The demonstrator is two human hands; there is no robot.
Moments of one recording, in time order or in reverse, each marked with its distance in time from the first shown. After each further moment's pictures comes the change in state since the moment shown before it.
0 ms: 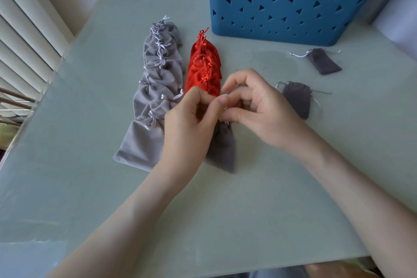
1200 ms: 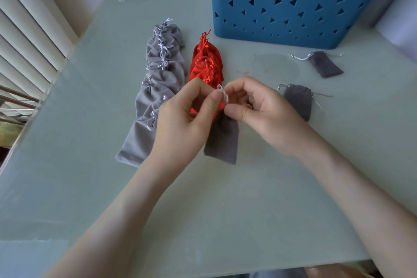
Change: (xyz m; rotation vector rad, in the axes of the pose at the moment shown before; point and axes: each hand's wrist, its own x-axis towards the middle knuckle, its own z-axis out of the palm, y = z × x) left_hand 0.009 0.001 -0.012 -0.049 -0.083 0.100; right_hand -0.001 -0.003 0.000 -0.001 0.003 0.063
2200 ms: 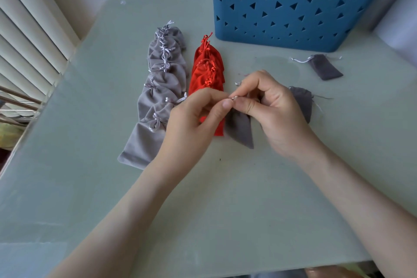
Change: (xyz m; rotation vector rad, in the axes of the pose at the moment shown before) left_hand 0.000 -0.004 0.002 -0.082 -0.123 0.031; right_hand 0.003 0.002 0.003 0.071 0.223 -0.163
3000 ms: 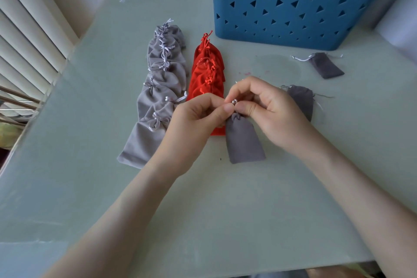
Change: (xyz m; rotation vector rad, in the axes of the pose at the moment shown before) left_hand 0.002 -0.004 0.001 -0.274 -0.103 -0.238; right_hand 0.000 -0.003 -0.007 -0.159 -0.195 0.021
